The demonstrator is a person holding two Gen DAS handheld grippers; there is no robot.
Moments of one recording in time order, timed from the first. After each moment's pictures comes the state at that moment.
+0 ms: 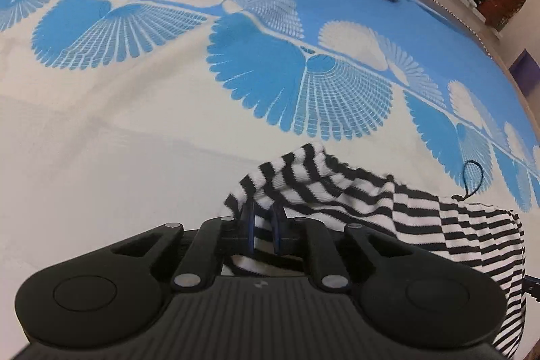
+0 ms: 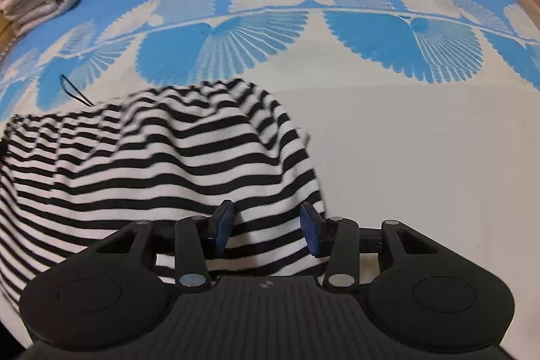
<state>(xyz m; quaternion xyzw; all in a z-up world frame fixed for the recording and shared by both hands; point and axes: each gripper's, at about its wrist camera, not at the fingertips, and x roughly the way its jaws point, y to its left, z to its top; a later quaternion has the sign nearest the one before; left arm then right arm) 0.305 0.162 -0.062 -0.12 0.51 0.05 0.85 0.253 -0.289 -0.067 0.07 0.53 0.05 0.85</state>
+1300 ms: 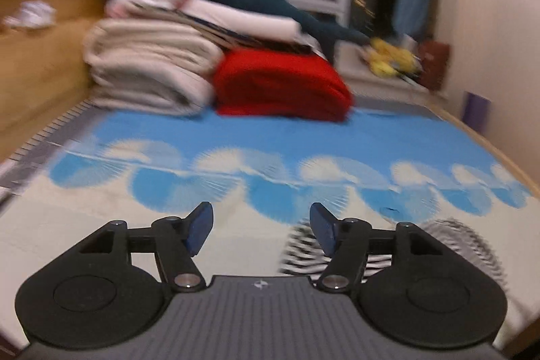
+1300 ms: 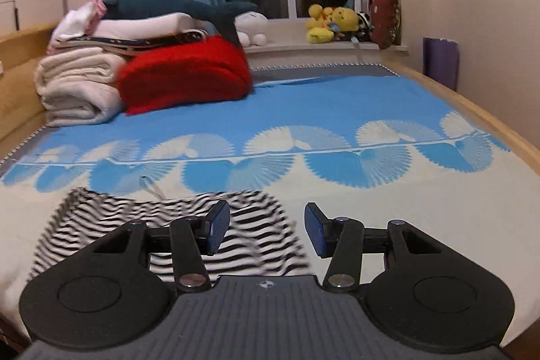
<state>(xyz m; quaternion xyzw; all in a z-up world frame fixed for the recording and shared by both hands) 0.072 0.197 0.133 -0.01 0.25 0.05 0.97 0.067 -0.279 0.049 0.07 0.27 0.03 0.96</state>
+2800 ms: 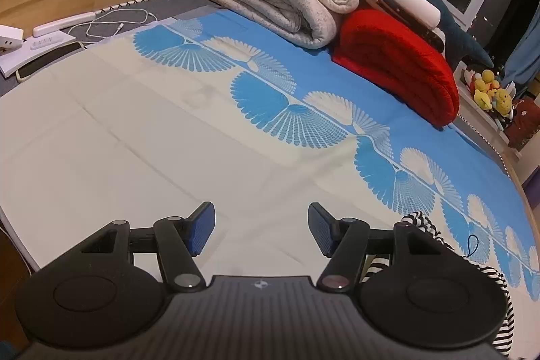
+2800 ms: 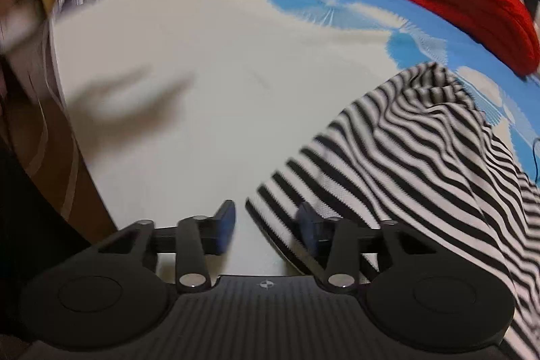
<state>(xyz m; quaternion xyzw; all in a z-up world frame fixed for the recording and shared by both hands) 0.100 0.333 0.058 -0.21 0.36 0.17 0.89 0.087 0.163 -0.064 -0.20 0.41 0.33 0.82</state>
